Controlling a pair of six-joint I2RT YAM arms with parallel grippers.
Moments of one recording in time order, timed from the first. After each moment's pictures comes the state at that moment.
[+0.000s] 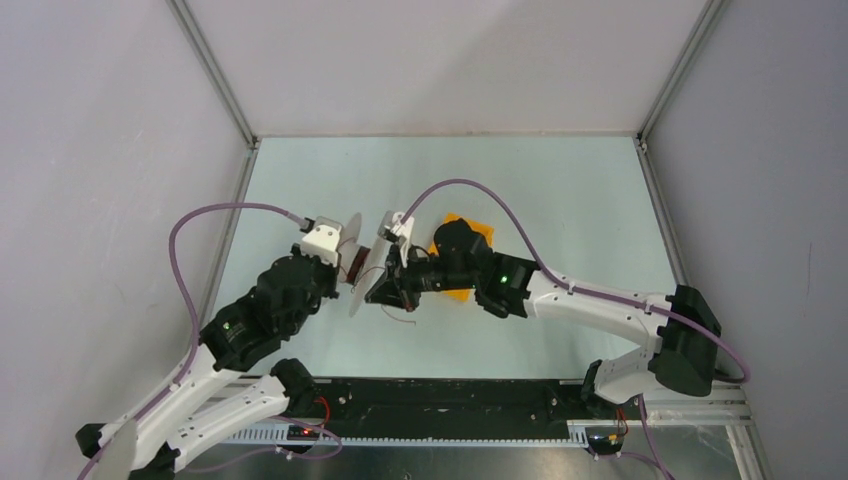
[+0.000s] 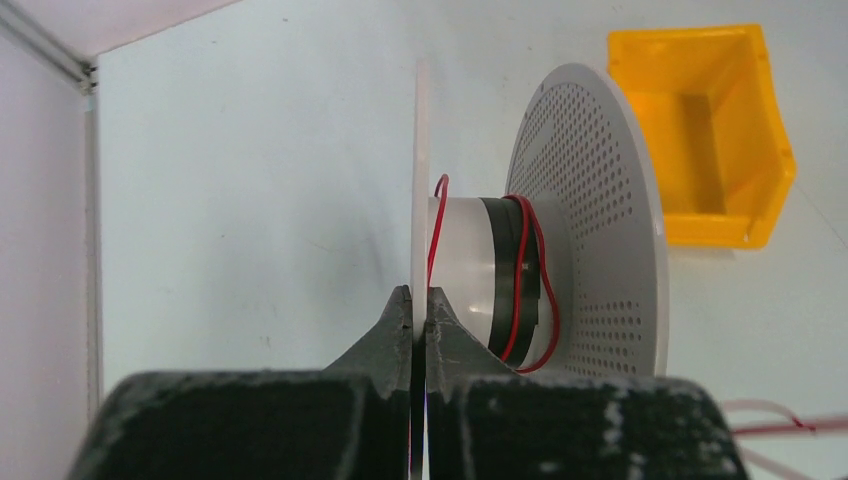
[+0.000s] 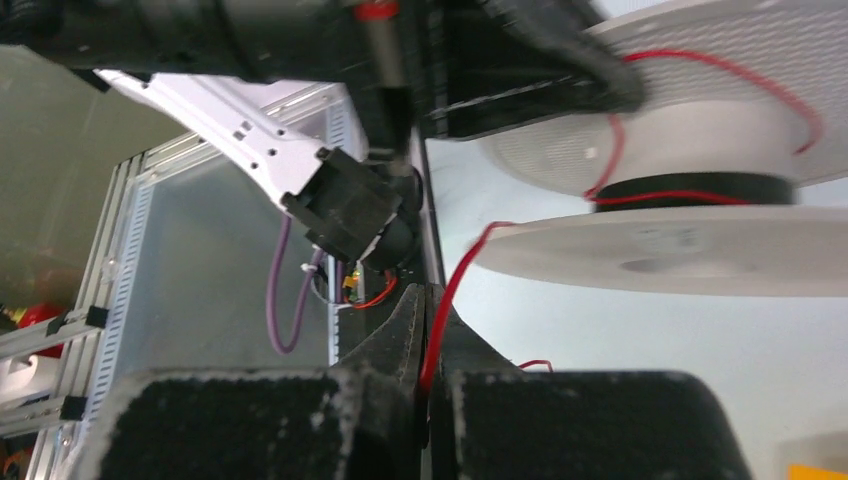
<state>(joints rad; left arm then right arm) -0.82 0.59 0.82 -0.61 -0.55 -0.05 1.14 1.43 1.15 0.08 -0.41 0.28</state>
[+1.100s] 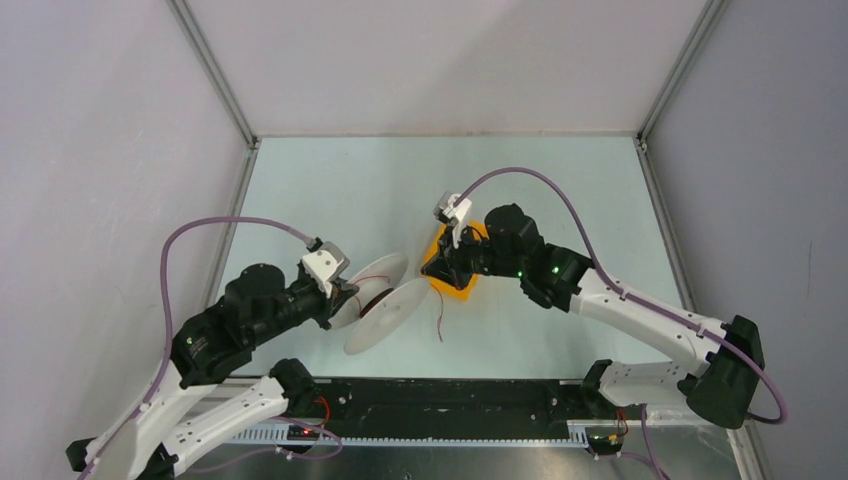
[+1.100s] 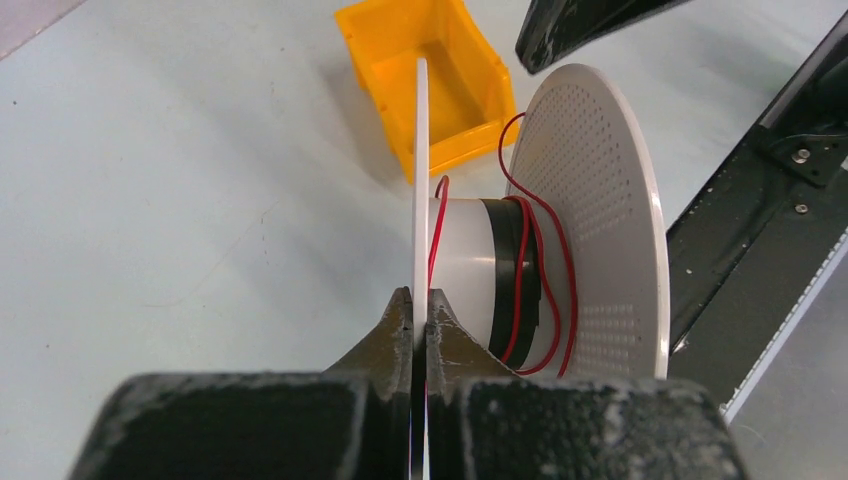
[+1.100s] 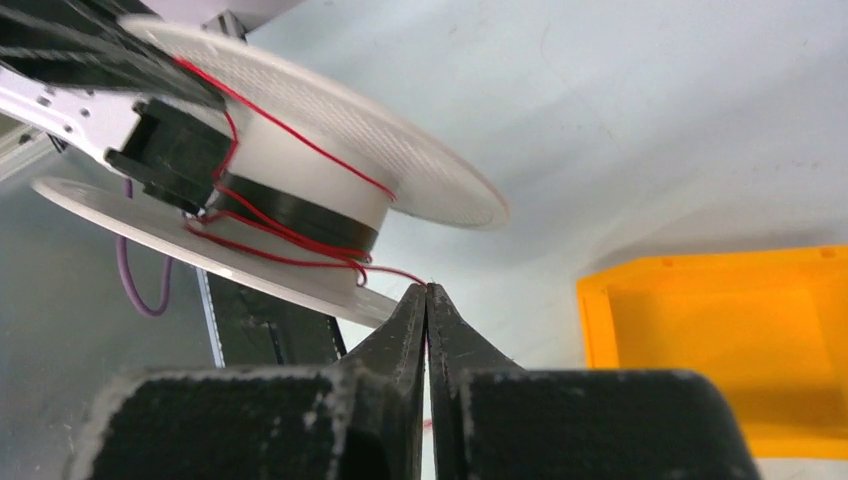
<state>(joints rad) -0.82 0.53 0.94 -0.82 -0.01 0.03 0.92 1.22 1.06 -0.17 -0.32 0.15</state>
